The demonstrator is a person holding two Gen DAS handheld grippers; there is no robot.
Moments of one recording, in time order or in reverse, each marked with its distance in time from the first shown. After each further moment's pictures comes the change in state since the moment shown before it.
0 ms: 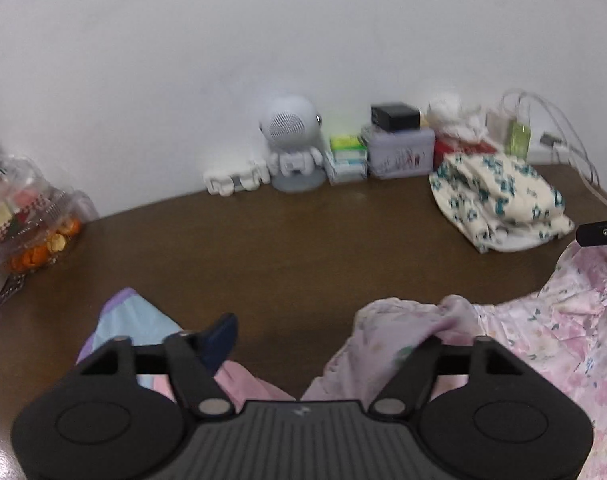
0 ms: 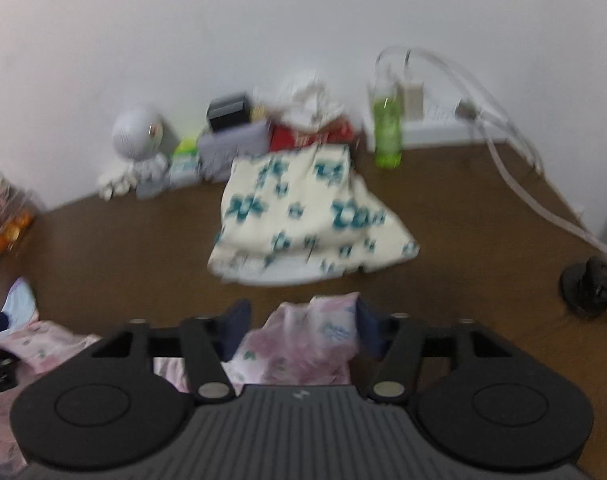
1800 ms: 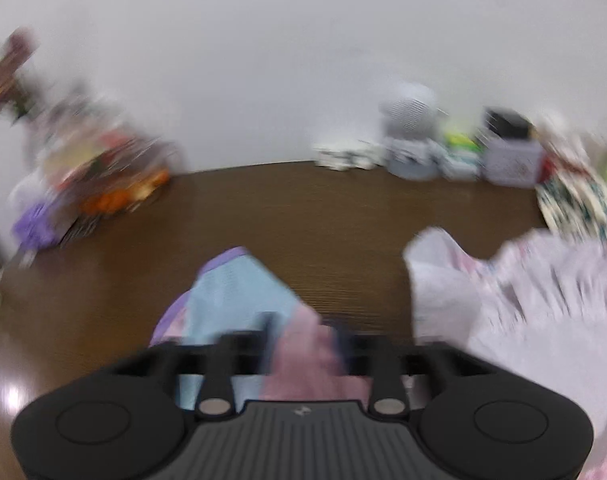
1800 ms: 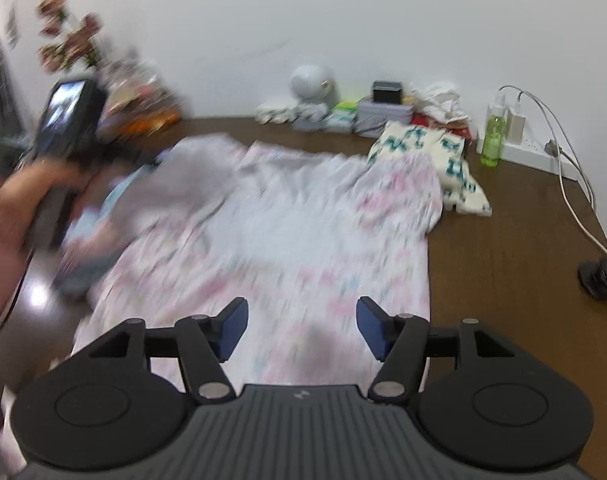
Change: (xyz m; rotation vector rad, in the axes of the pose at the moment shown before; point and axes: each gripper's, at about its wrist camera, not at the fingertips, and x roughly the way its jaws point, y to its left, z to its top) left arm -0.001 0.069 -0.022 -0.242 0.047 0.231; right arm -0.152 0.019 -0.114 -0.385 0.072 0.300
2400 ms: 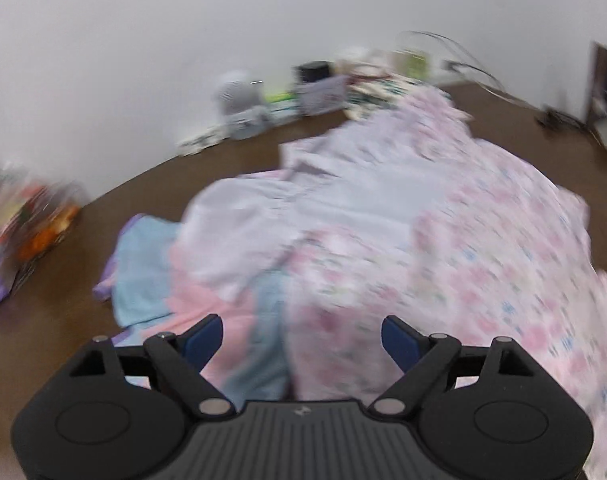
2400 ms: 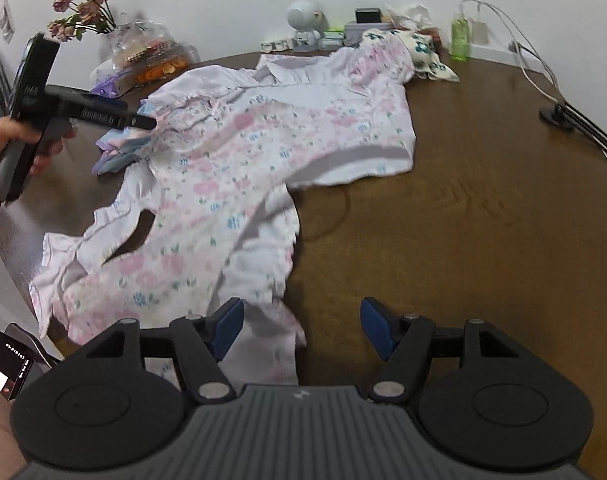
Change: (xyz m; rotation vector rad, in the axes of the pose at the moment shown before) left arm -0.127 -0.046 -0.132 0.499 -0.017 -0.296; right arm -0.067 0.015 -0.139 0.121 0.090 0.013
